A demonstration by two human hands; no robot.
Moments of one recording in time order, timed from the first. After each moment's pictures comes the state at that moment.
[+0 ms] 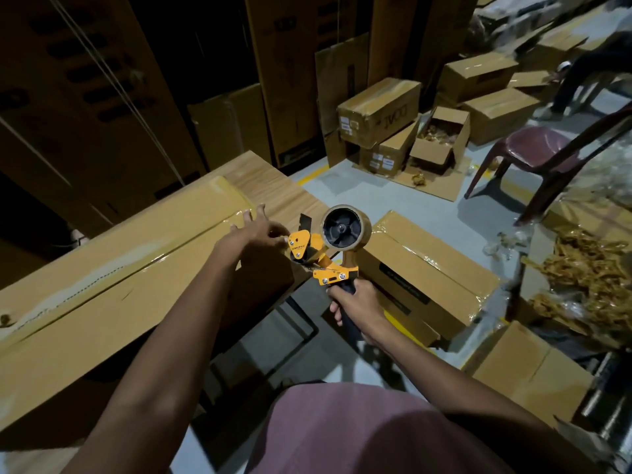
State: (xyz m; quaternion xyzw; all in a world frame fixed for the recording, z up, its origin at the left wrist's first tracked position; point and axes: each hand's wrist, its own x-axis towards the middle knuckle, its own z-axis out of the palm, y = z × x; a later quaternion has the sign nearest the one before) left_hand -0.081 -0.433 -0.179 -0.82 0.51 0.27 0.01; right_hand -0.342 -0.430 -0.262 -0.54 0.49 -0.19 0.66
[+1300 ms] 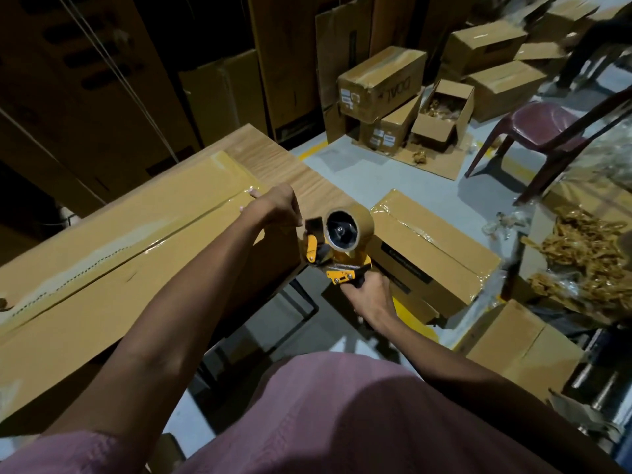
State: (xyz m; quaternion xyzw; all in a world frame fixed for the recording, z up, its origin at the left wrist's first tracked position) left_hand -0.089 -0.460 -0.180 -0.83 0.48 0.29 -0.02; right_hand -0.339 -0.427 -0.297 -0.68 0.57 -0.14 0.44
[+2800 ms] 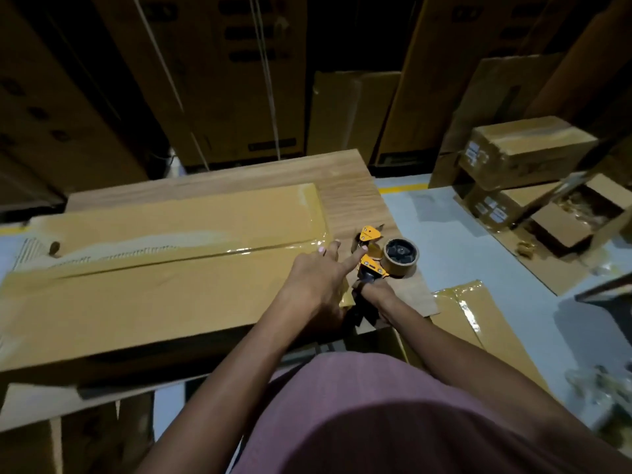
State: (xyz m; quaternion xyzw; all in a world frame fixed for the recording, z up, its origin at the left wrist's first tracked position) left_hand -0.071 -0.450 -0.175 -0.85 0.49 0.19 0.10; right_hand -0.127 -0.618 -0.371 -0.68 0.51 0.14 0.52
